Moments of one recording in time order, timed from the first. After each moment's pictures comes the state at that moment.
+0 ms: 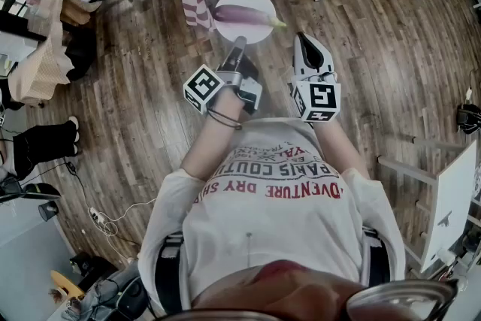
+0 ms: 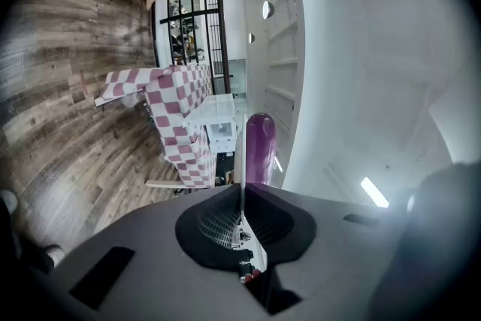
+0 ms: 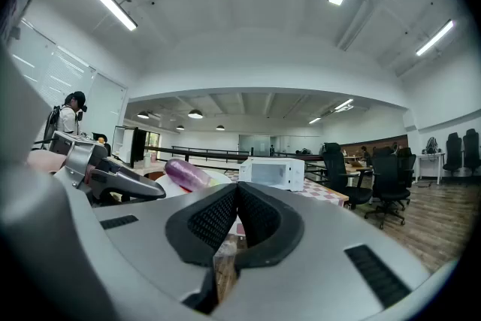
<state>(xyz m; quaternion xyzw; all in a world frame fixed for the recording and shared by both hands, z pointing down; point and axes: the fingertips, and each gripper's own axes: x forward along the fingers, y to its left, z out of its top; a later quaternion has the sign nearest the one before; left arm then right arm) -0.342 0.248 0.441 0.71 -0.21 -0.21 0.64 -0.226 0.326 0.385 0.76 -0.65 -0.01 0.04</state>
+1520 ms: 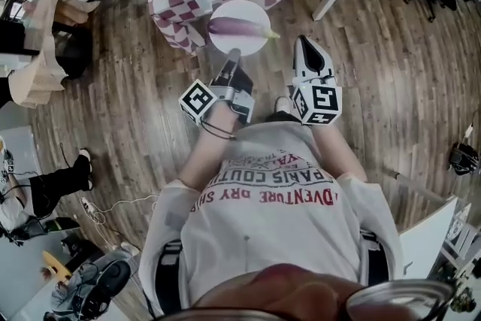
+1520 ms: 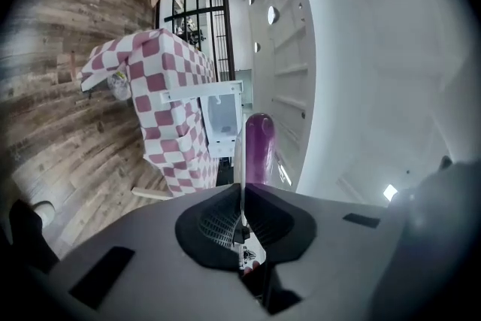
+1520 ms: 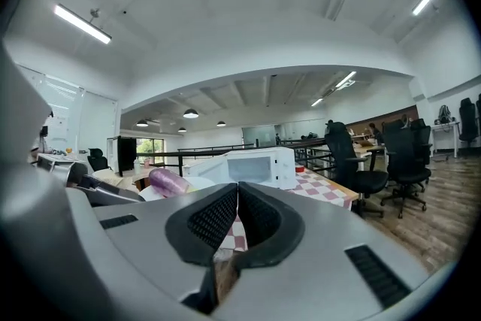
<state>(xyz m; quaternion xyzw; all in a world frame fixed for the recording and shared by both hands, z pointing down) -0.130 0.138 0.460 0.69 -0.24 -0.24 0.64 0.023 0.188 0.408 0.73 -0.68 0.06 0.00</state>
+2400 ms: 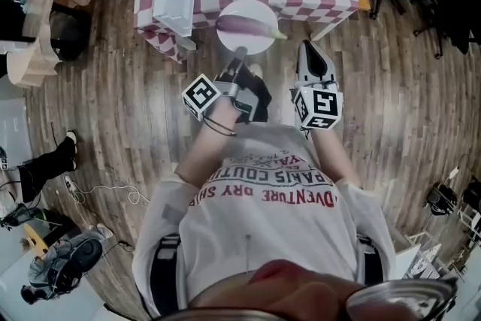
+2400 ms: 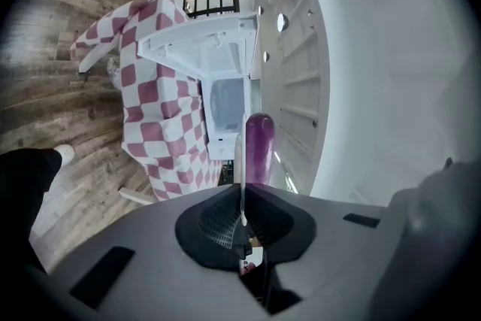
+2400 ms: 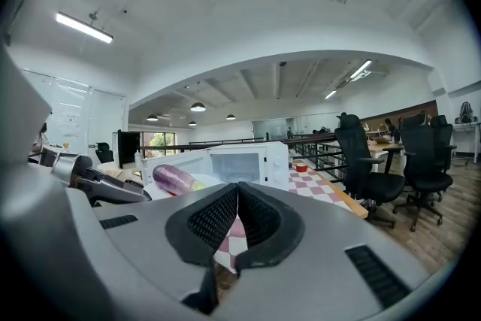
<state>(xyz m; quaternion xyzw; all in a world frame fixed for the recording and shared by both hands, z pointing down) 0.021 0.040 0.478 0.65 -0.30 -0.25 0.65 0.174 0.074 0.424 0.69 -0.72 0.07 0.03</state>
